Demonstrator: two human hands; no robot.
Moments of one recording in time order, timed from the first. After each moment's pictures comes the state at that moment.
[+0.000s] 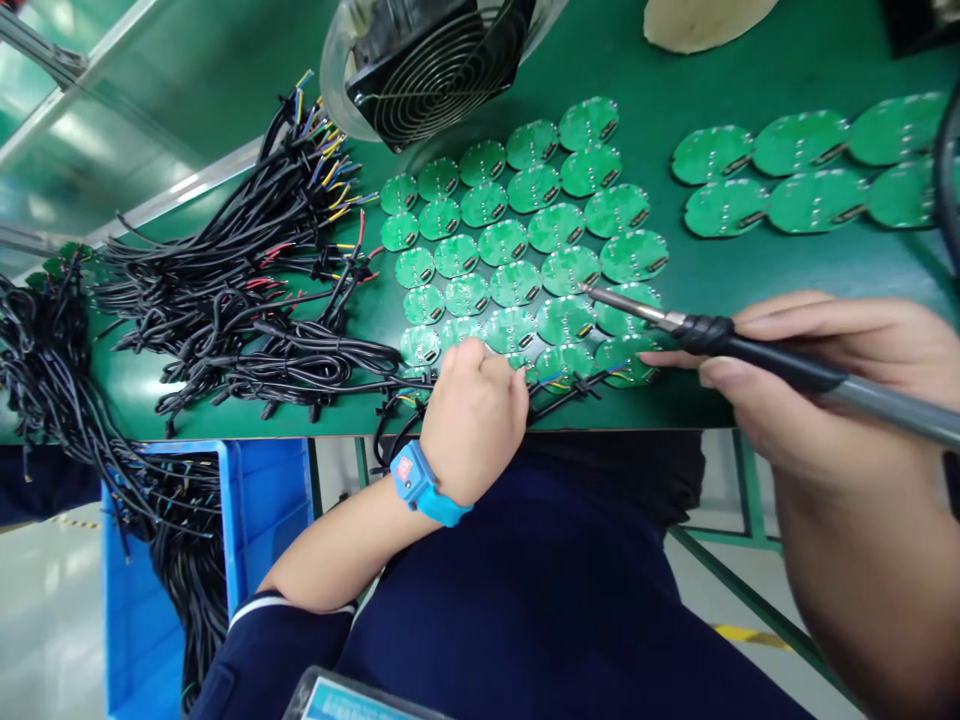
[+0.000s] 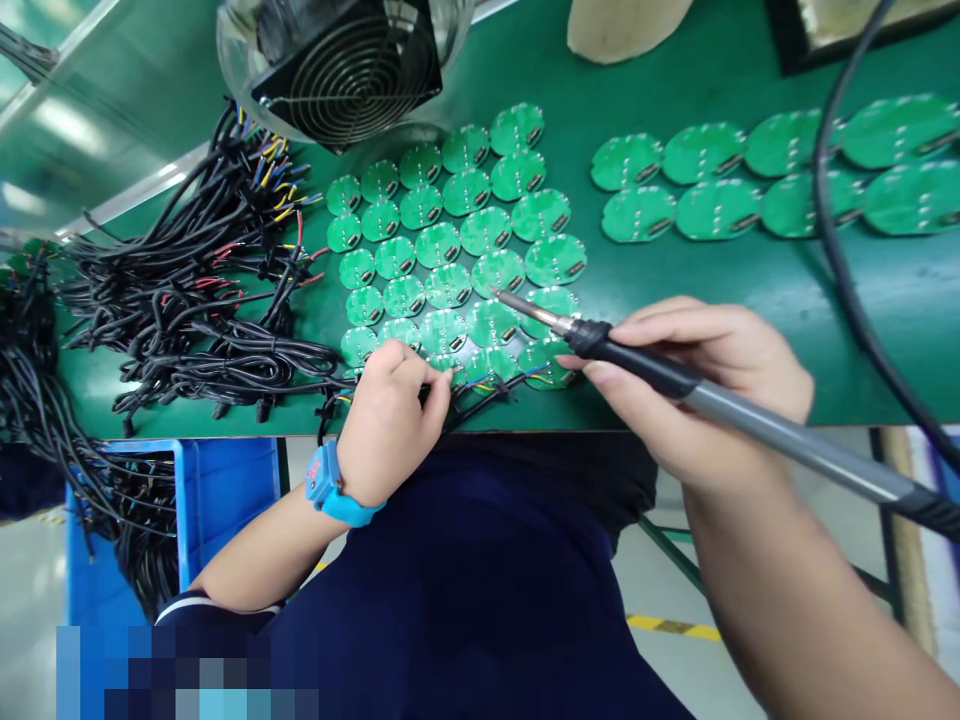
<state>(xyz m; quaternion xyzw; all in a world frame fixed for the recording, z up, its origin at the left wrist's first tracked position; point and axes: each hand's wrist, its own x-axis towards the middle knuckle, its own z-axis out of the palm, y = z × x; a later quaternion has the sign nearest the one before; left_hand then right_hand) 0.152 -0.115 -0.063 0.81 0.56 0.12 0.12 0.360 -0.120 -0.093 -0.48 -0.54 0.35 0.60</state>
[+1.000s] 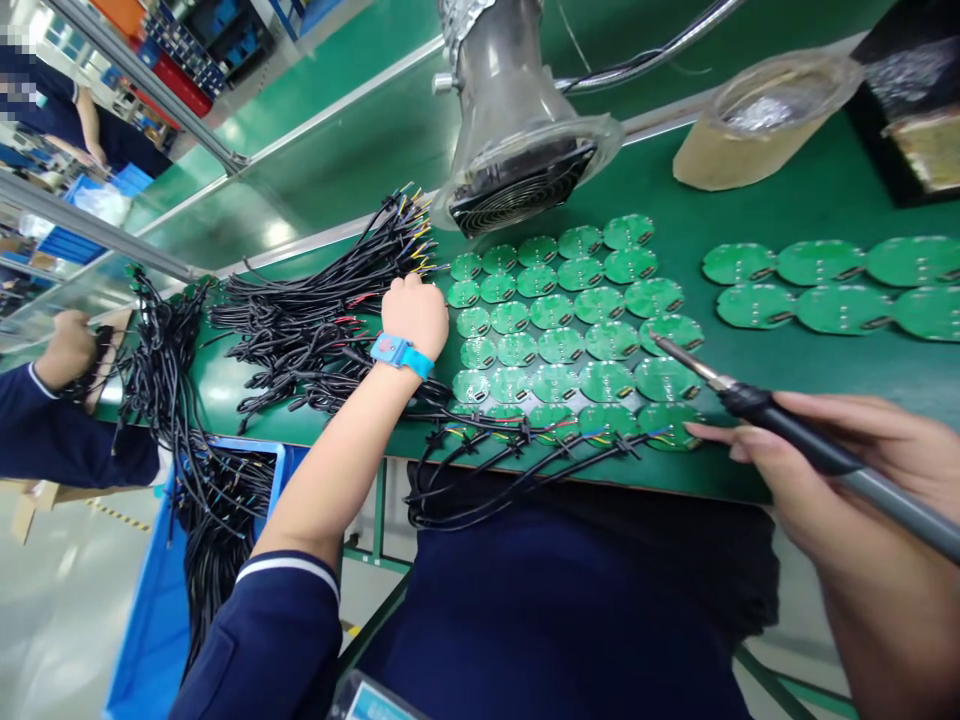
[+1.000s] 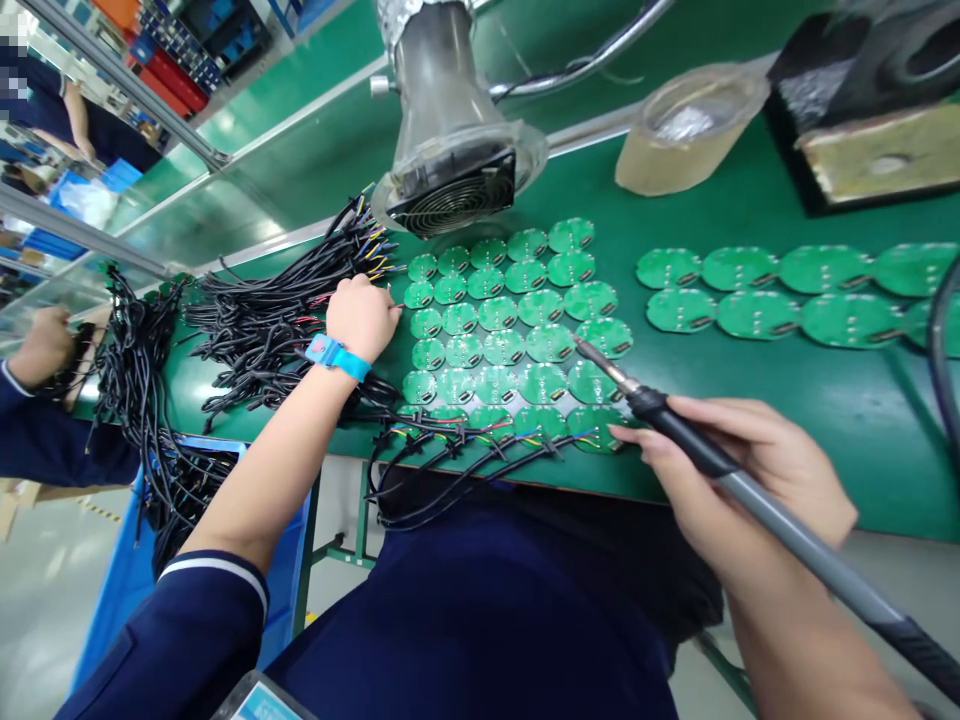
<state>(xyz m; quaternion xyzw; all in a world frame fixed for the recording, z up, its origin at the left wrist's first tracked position) 0.074 0.012 -0.041 0.72 0.69 -0.03 -0.06 0.346 -0.132 -0.083 -0.62 -0.47 0.33 0.53</state>
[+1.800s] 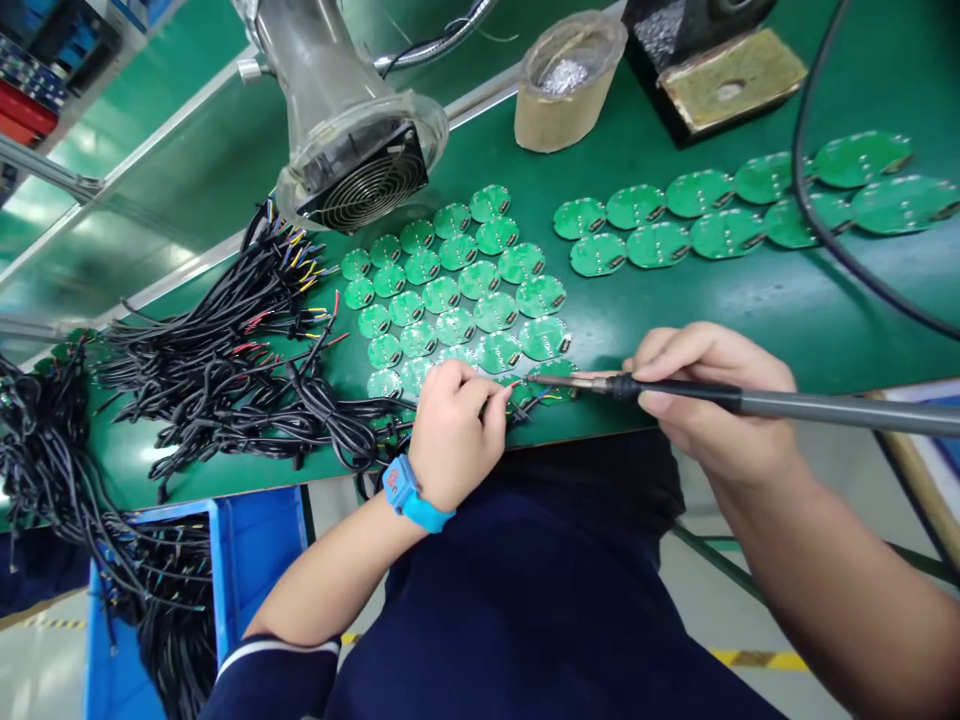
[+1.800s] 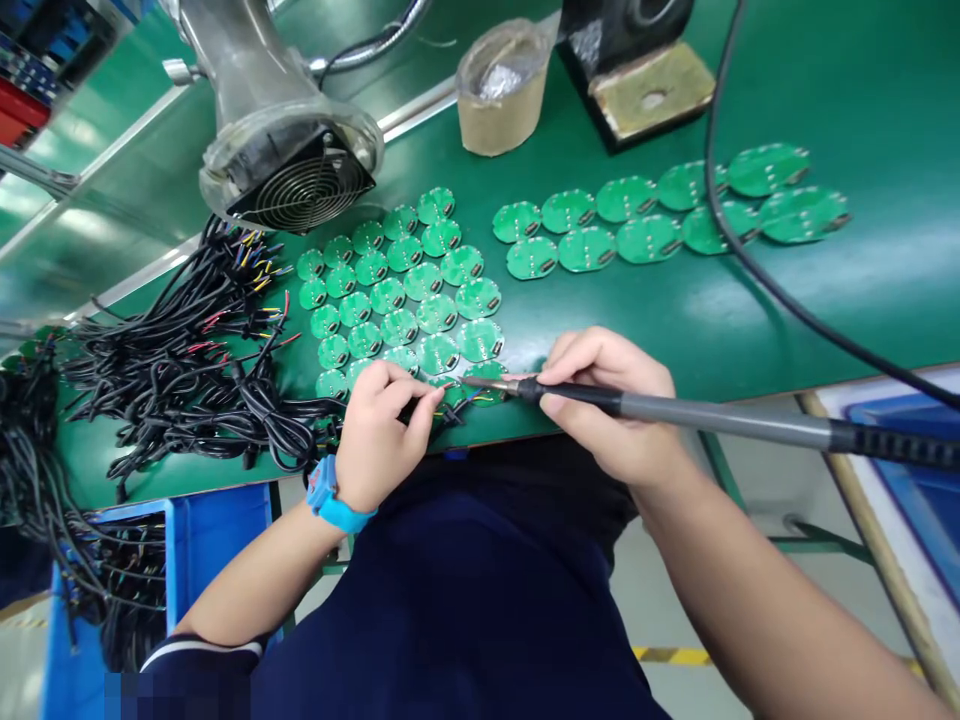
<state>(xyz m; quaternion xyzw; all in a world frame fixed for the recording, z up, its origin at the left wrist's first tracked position) 0.170 -0.103 -0.066 0.82 0.49 0.25 0.15 0.379 -0.125 -0.105 -0.41 -0.51 0.45 0.61</state>
